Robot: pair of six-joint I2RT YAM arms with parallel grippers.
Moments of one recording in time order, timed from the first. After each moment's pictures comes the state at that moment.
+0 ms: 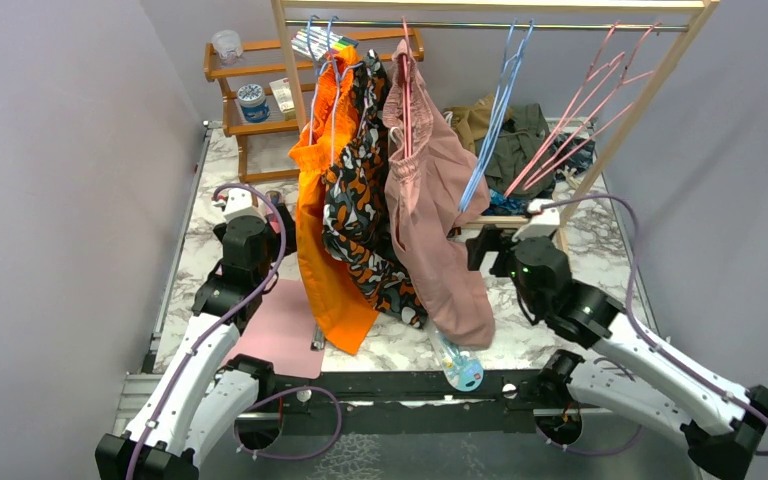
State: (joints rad) left arm -0.27 0.76 0.64 -0.31 -0.31 -0.43; right arm 0.81 0.70 0.70 -0.35 0.61 0.45
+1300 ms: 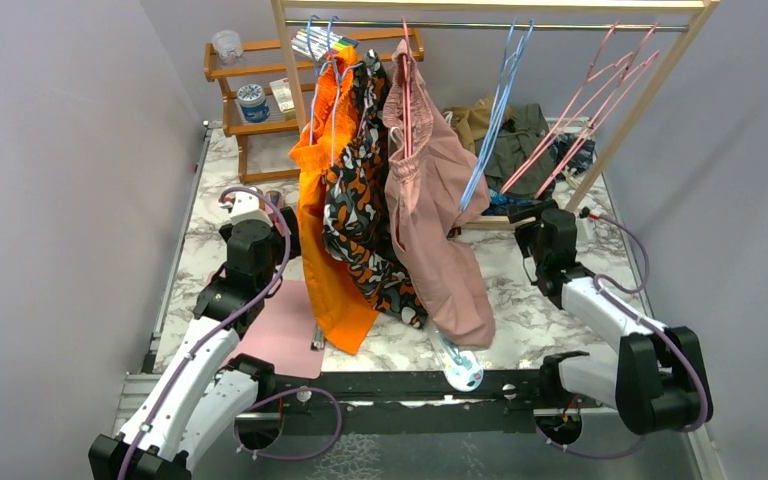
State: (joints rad) left arm -0.33 0.73 0.64 -0.31 -0.33 -0.42; right arm 0.15 1.13 0.46 0.25 0.24 1.15
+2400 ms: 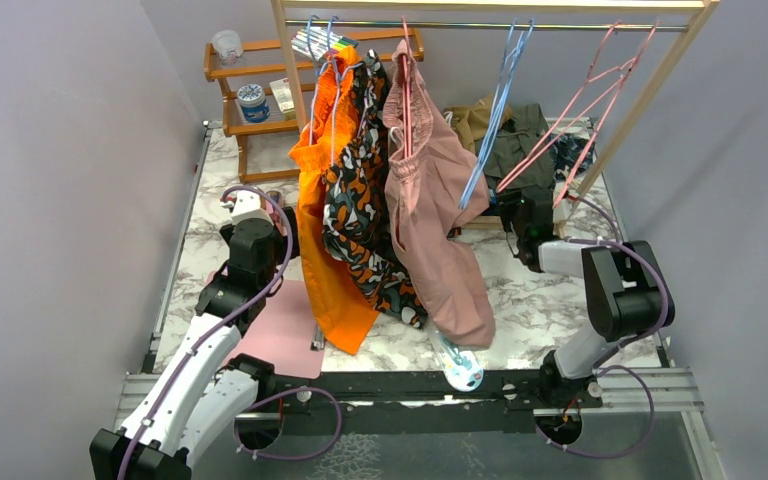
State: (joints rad) left arm -0.34 0.75 0.64 -0.32 -0.35 -0.42; right arm 0.15 1.63 0.65 0.57 0.22 1.25
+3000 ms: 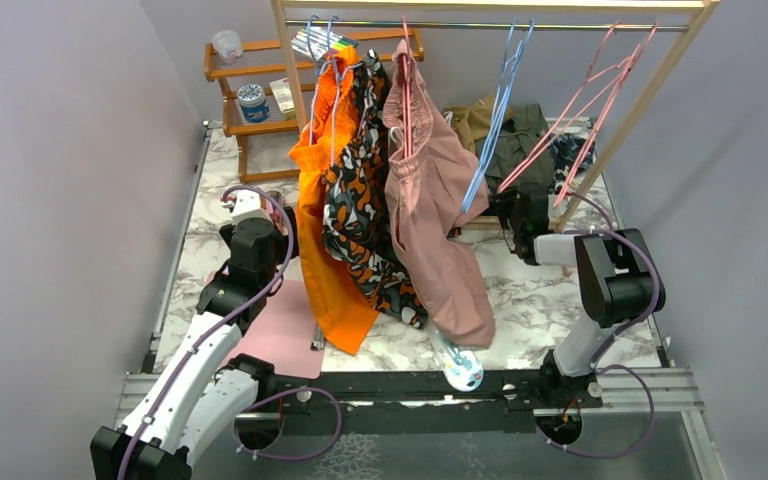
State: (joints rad) left arm -0.34 0.77 0.64 -0.32 -0.37 -0.42; right arm 0.15 1.72 0.71 0.57 0.22 1.23
